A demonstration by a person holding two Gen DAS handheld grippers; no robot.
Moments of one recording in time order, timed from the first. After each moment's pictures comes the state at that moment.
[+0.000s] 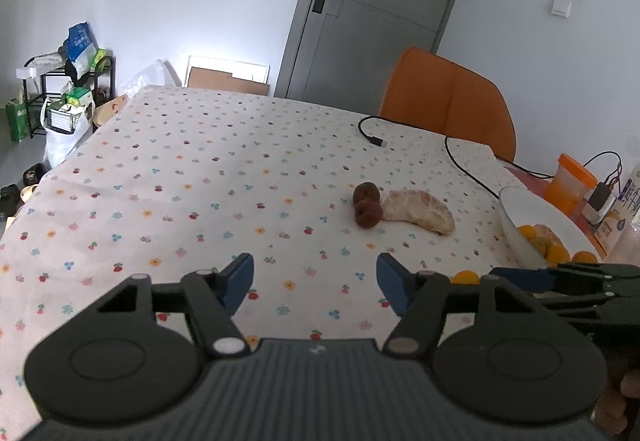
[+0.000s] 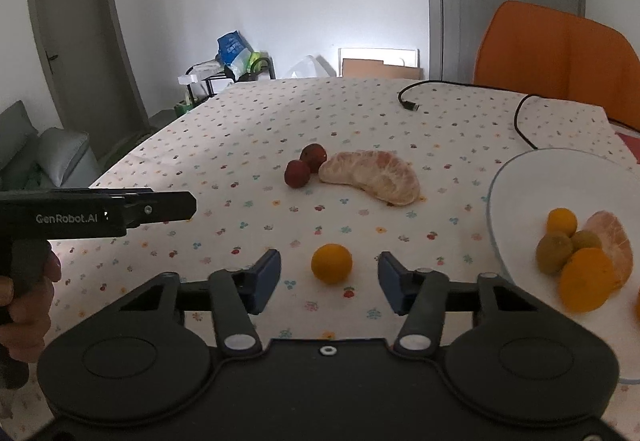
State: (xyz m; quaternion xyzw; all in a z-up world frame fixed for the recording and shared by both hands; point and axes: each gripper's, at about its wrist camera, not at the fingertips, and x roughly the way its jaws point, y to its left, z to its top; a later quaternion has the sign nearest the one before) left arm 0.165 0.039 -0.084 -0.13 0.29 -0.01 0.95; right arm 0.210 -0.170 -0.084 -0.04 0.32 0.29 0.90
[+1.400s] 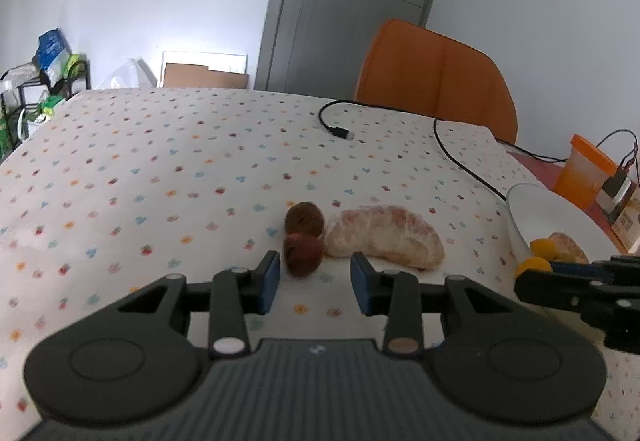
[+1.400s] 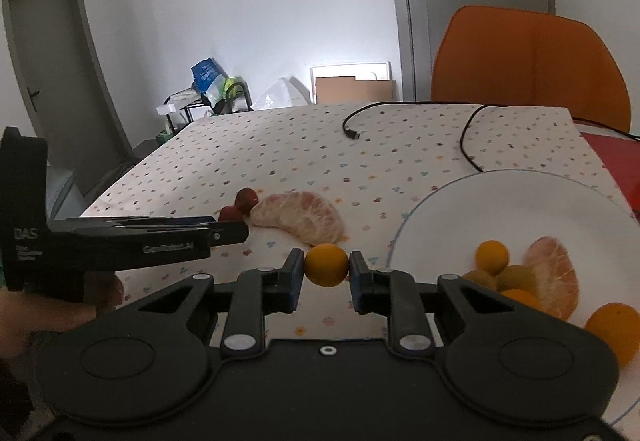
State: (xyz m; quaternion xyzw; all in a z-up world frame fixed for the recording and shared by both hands) left arm 0.257 -0.020 -0.101 -0.09 0.31 -0.03 0.95; right arm 0.245 -0.222 -0.067 0.00 0.30 0.26 0.92
